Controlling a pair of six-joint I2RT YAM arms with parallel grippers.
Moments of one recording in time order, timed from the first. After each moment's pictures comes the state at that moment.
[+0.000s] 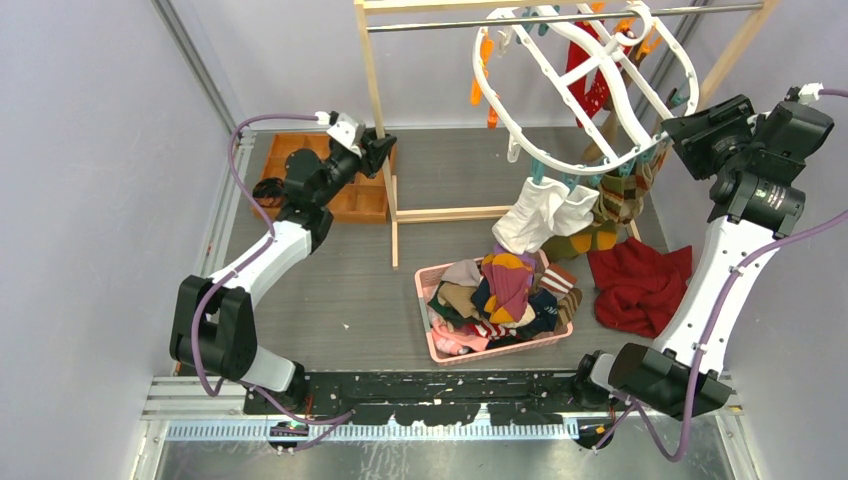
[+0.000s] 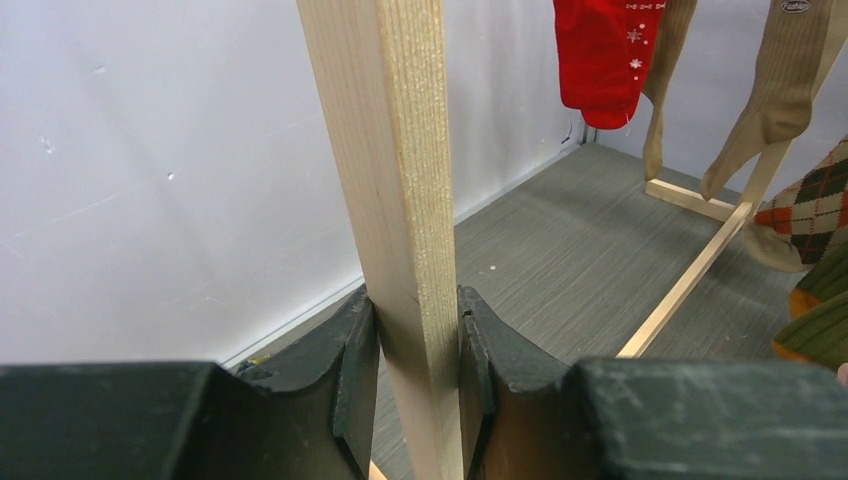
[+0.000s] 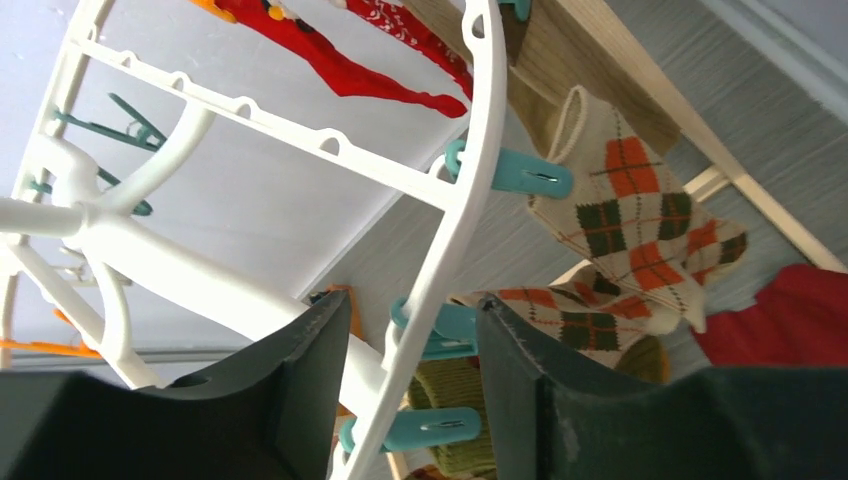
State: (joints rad) left arm -0.31 1.46 1.00 0.69 0.40 0.03; right arm -0.55 1.25 1.68 -0.78 -0.42 0.68
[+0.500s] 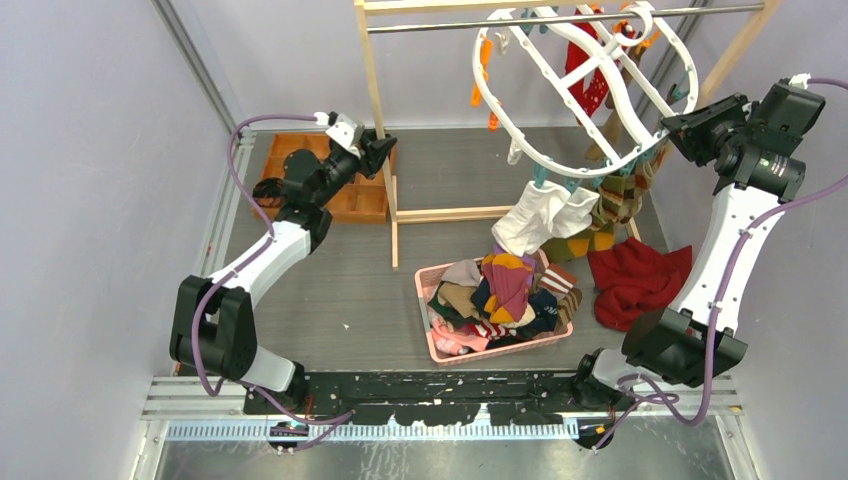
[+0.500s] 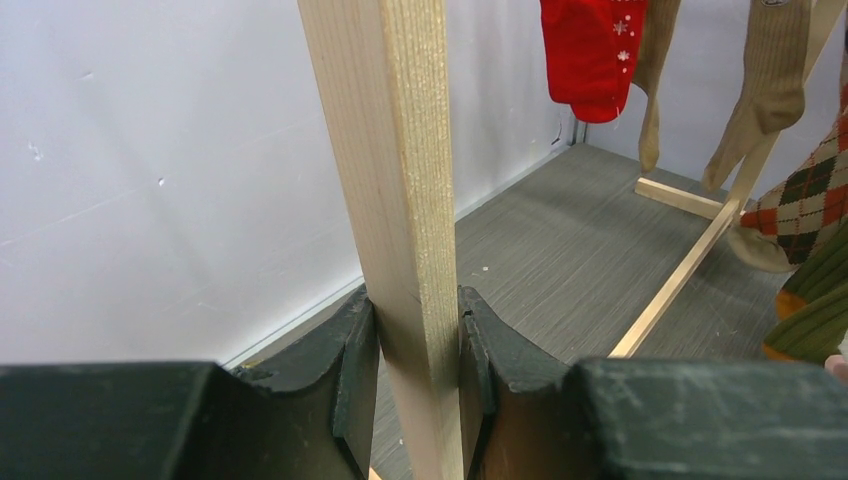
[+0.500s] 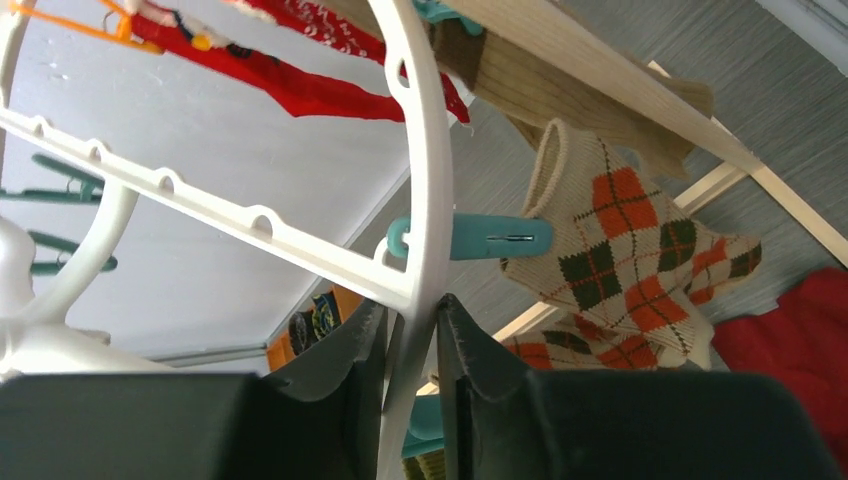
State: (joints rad) left arm -0.30 1.46 1.00 0.70 0.43 0.02; right arm -0.53 1.41 1.76 -0.78 -0.44 0.73
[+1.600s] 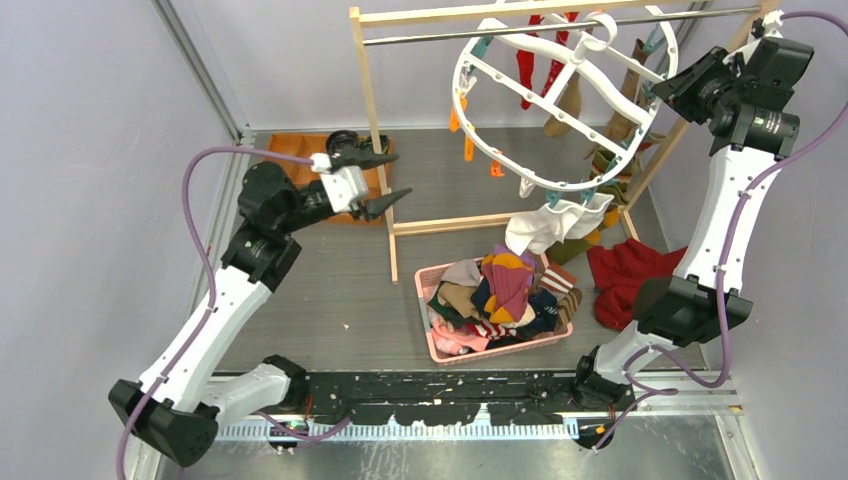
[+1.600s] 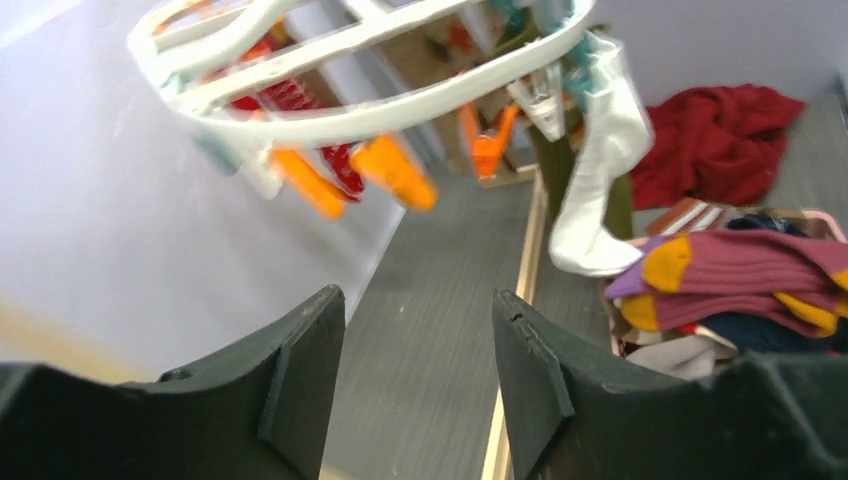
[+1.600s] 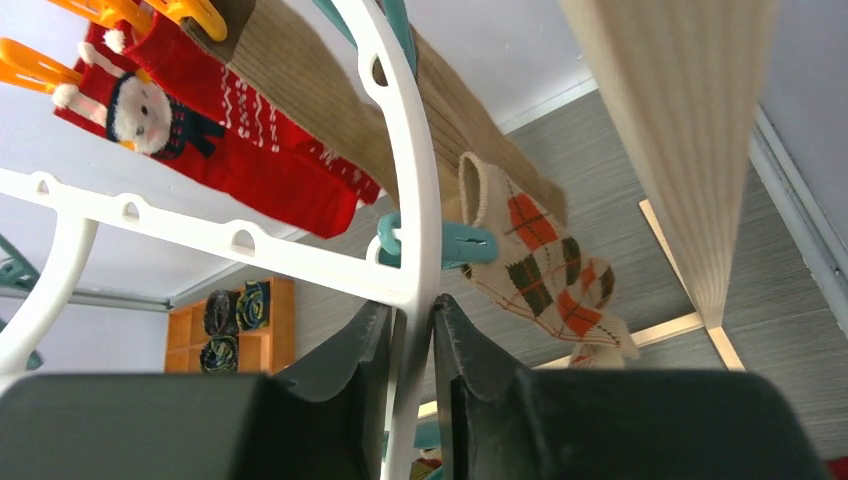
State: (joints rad) left arm -0.39 1.01 1.06 0.17 0.74 0.32; right arm -0.42 1.65 2.11 -0.81 -0.43 0.45
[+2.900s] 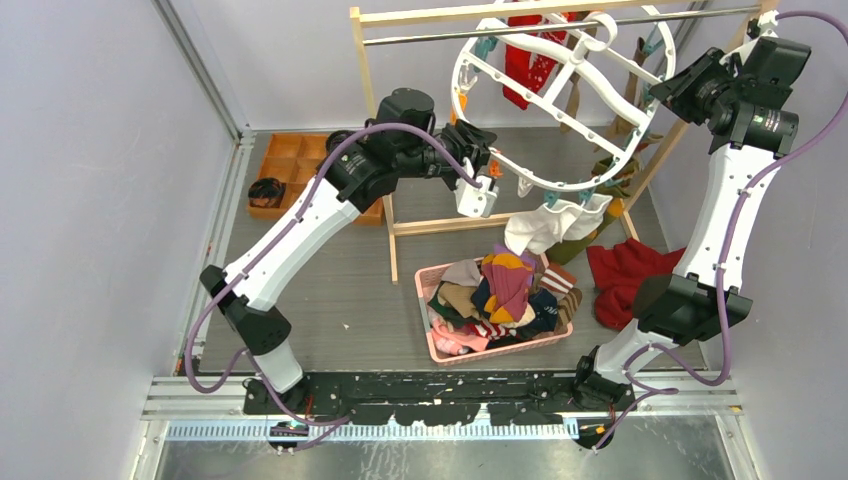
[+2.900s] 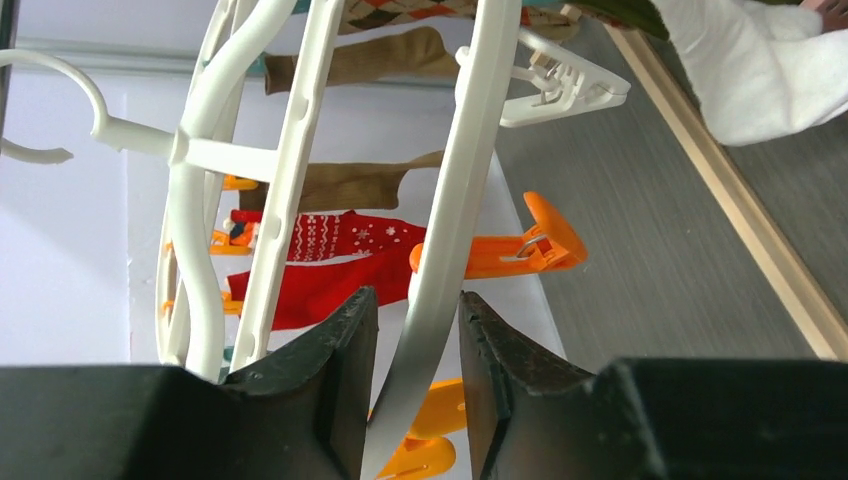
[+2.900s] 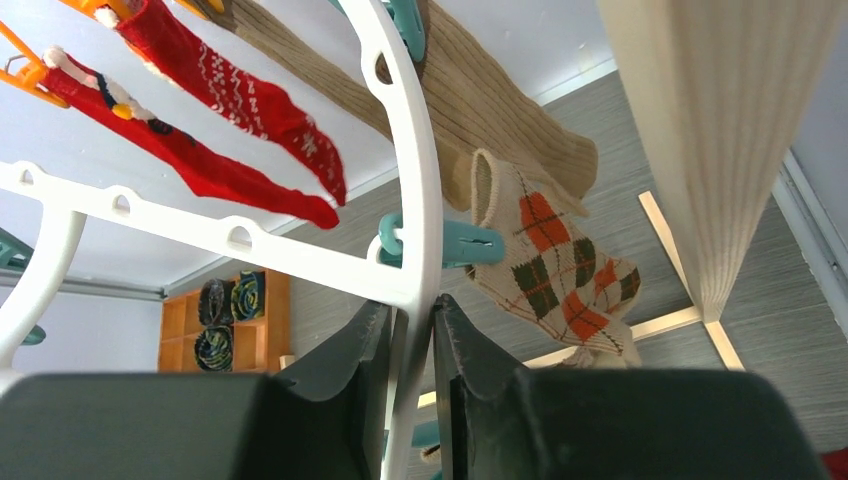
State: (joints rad) left arm -0.81 1.69 2.02 -0.67 0.47 1.46; right arm -0.41 1.66 2.12 -0.84 -0.43 0.43
